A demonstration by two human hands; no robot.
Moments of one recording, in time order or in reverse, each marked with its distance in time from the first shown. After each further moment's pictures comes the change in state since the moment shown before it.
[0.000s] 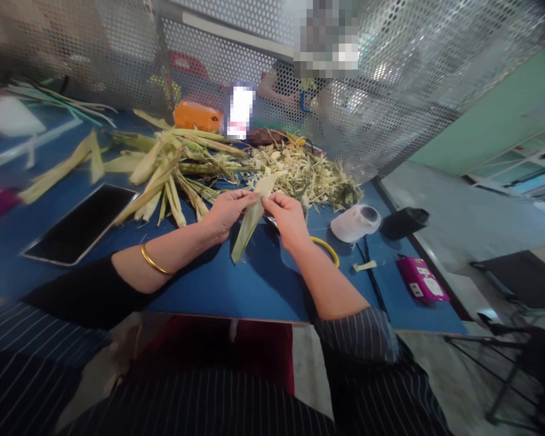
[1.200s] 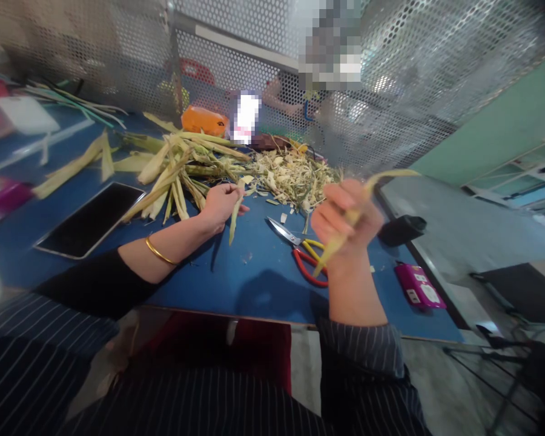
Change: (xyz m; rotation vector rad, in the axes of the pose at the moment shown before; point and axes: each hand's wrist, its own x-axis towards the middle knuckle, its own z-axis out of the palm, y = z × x) left_hand 0.012 0.008 -0.014 0.129 0.268 0.041; right_hand -0.023 -0.061 -0.054 0.085 -0.069 -0.270
